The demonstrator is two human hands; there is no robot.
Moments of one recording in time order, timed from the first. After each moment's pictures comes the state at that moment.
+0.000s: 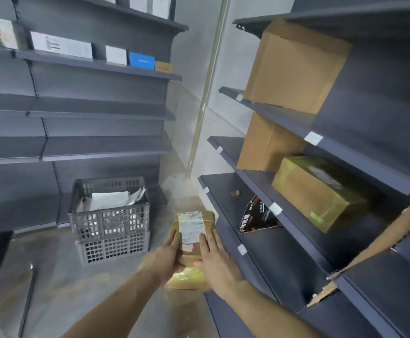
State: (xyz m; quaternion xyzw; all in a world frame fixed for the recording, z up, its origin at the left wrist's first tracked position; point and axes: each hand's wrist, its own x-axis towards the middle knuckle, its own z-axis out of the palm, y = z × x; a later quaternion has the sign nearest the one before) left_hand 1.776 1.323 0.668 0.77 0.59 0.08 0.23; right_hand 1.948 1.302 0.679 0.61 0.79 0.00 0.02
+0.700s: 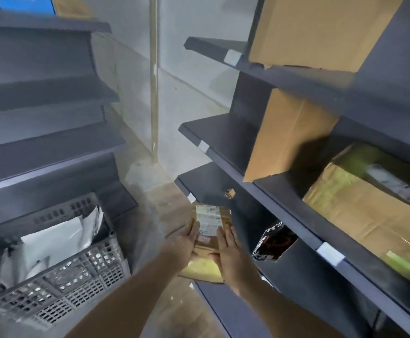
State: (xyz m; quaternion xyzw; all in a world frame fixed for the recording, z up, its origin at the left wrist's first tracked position) left_hand 1.849 1.700 0.605 0.89 0.42 -0.07 0.16; right_hand 1.999 1.611 0.596 0.74 0.67 -0.05 -0.06
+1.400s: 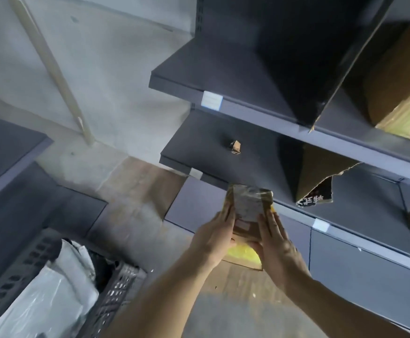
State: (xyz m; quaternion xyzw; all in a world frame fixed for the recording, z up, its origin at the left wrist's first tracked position) left_hand 1.823 1.863 0.503 0.94 0.15 0.00 0.30; right_hand 1.905 1.699 0.493 0.92 0.39 -0.05 -0.07
